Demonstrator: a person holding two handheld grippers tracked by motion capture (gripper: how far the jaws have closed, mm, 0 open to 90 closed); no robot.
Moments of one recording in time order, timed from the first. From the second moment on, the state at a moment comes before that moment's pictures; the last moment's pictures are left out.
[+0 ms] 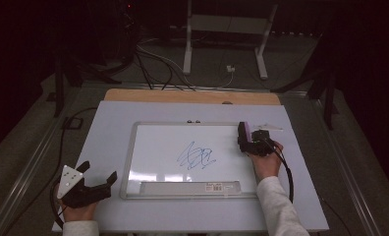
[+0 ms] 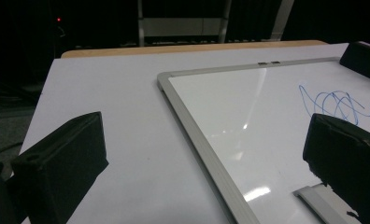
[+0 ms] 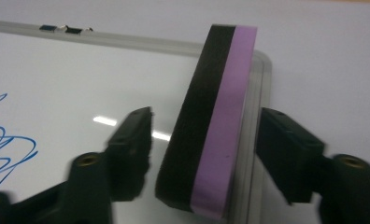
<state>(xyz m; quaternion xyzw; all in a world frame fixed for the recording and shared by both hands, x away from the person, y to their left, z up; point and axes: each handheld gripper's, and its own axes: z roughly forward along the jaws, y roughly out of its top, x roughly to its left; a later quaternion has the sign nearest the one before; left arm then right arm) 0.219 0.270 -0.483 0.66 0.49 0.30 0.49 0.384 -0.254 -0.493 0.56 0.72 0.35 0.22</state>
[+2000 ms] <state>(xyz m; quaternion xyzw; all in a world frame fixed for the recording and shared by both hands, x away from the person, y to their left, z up) 0.219 0.269 -0.484 0.67 0.49 0.30 0.48 0.348 -0.191 -0.460 0.46 0.77 0.34 0.28</state>
